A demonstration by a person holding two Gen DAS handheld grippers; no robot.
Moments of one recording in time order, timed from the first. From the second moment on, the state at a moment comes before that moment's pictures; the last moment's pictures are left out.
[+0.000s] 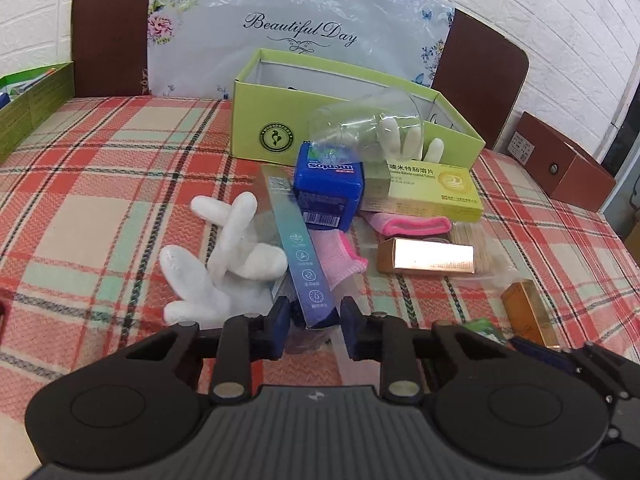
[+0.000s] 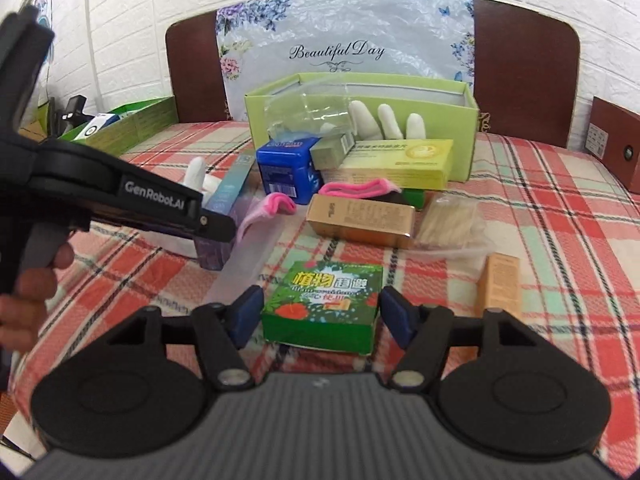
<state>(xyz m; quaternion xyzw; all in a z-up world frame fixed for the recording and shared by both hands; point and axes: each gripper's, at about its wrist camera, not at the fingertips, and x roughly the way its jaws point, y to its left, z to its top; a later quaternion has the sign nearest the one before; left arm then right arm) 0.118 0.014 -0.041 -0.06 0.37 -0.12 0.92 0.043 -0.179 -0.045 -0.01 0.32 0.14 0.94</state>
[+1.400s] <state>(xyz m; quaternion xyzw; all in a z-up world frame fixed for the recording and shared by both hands) 0.090 0.009 -0.067 -0.02 0.39 -0.07 0.92 0.010 -0.174 -0.064 -0.04 0.36 0.10 0.93</state>
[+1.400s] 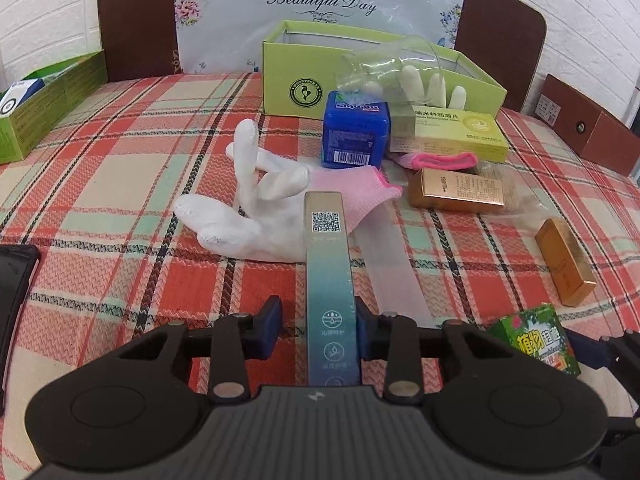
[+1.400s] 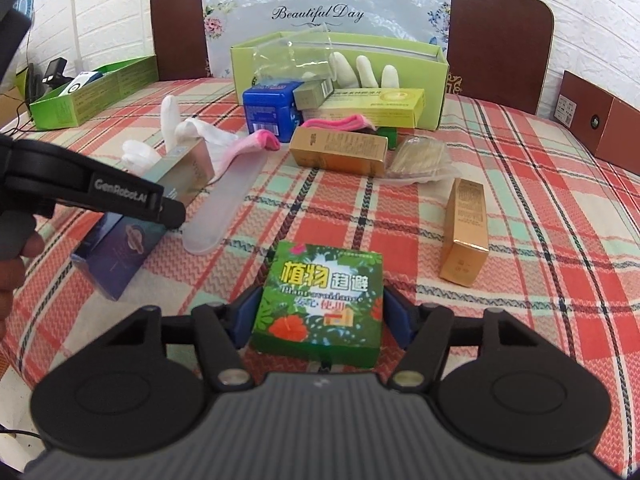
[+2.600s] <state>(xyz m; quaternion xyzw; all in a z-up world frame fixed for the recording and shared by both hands) 0.148 0.006 0.116 -0.07 0.25 -0.19 0.95 0.092 -0.210 0.088 0.03 0.20 0.15 0.97</state>
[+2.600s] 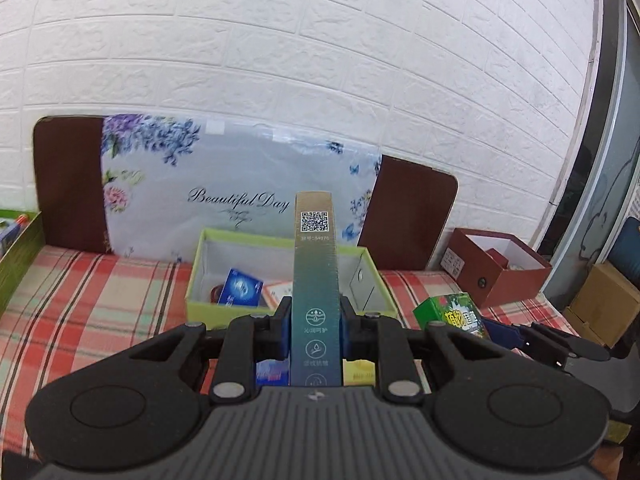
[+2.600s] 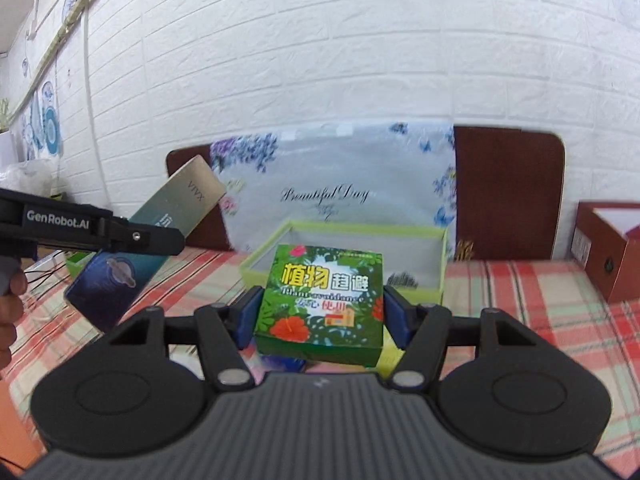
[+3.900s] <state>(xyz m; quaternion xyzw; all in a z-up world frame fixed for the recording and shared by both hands) 0.341 -0.002 0.040 -0.08 0.25 -0.12 0.96 0.315 -0.204 0.000 -0.03 0.26 0.09 0.96</state>
